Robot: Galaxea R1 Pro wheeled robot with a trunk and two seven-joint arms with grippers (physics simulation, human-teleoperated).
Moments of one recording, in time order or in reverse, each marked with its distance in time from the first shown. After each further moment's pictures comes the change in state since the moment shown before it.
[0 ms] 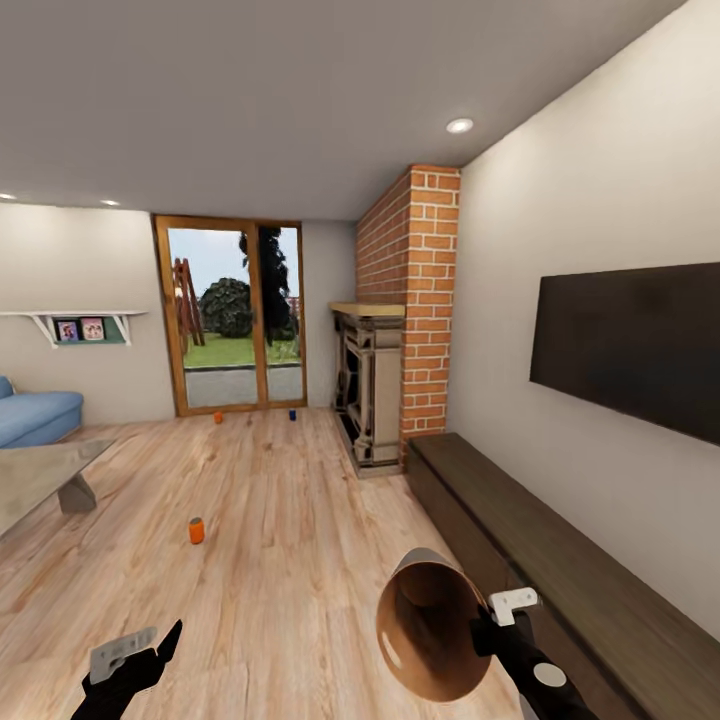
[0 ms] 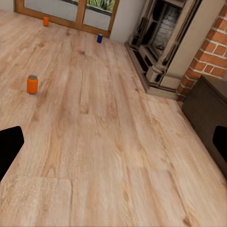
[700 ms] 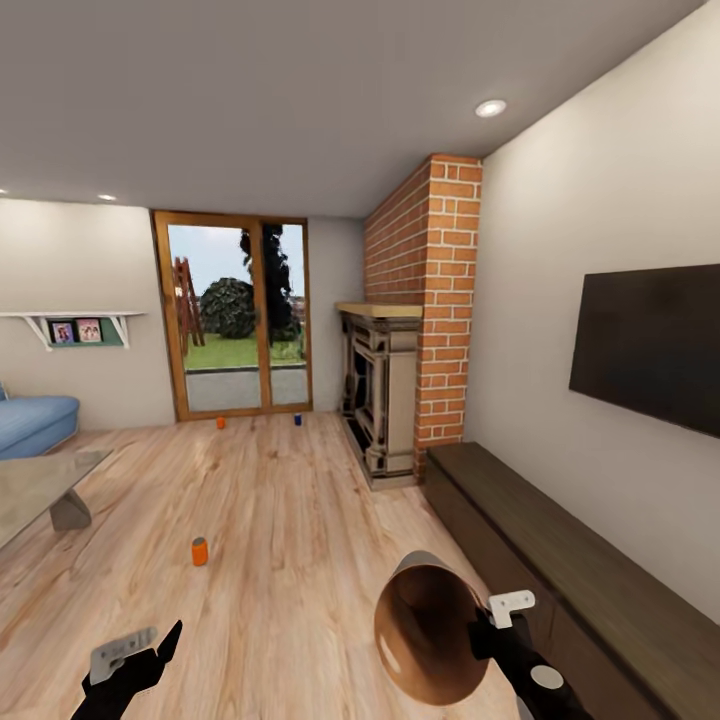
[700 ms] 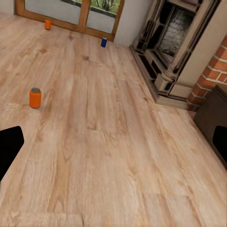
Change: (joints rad) left arm 0.000 0.000 0.000 0.001 -0.001 0.001 0.001; right arm 0.000 0.010 0.000 0.012 0.004 0.000 0.000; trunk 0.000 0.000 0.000
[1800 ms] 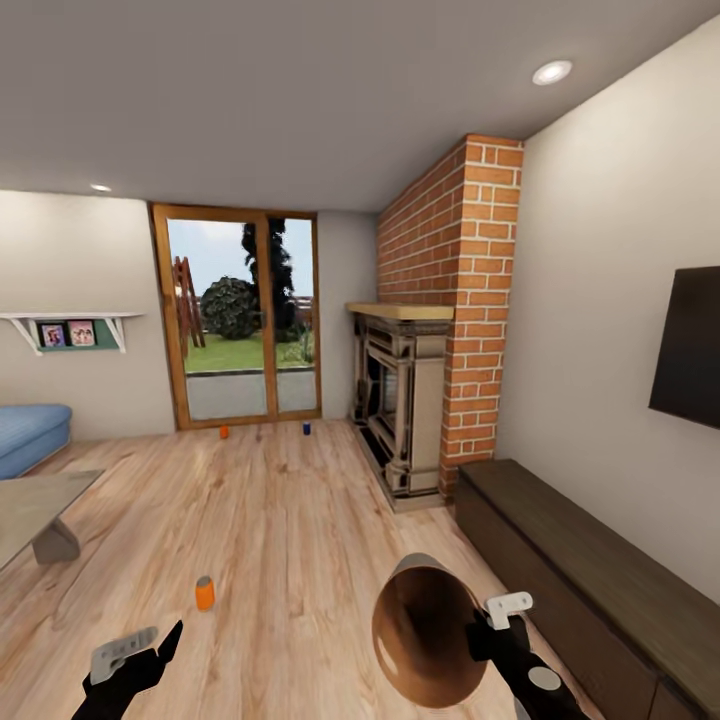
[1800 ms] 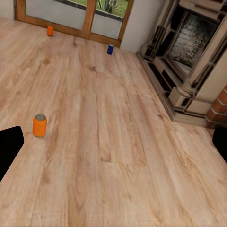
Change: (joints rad) left arm 0.000 -0.001 -0.001 0.000 -0.001 0.000 0.000; right arm 0.000 0.007 0.002 0.007 0.001 0.000 0.000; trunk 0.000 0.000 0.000
